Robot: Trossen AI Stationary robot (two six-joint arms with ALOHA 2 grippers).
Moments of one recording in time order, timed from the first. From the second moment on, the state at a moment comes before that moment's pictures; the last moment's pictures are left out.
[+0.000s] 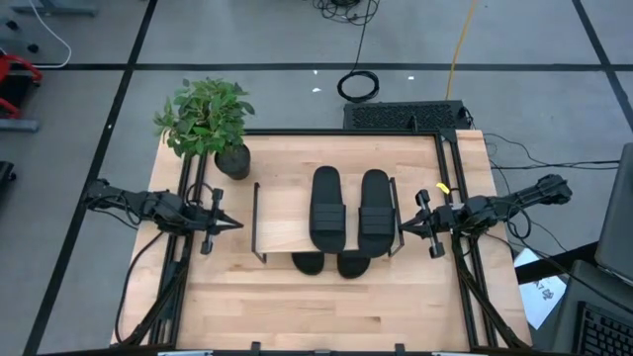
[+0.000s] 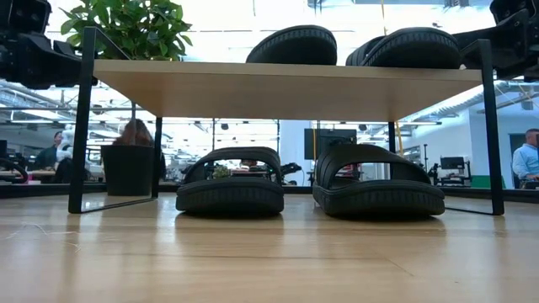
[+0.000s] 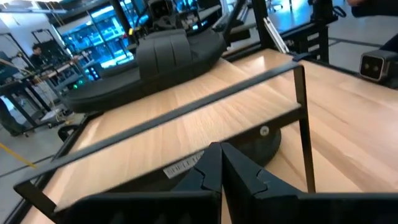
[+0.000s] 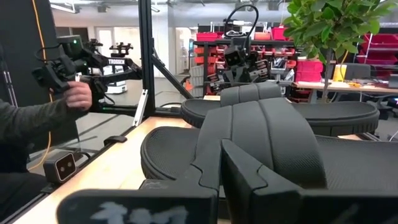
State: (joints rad) left arm -0.28 0.03 0.11 -0.23 -0.12 0.31; right arm 0.33 0.16 0.02 0.22 0.16 -0.02
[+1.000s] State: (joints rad) left arm -0.17 0.03 0.11 -0.15 -0.20 0.23; right arm 0.33 0.16 0.02 0.22 0.16 -0.01
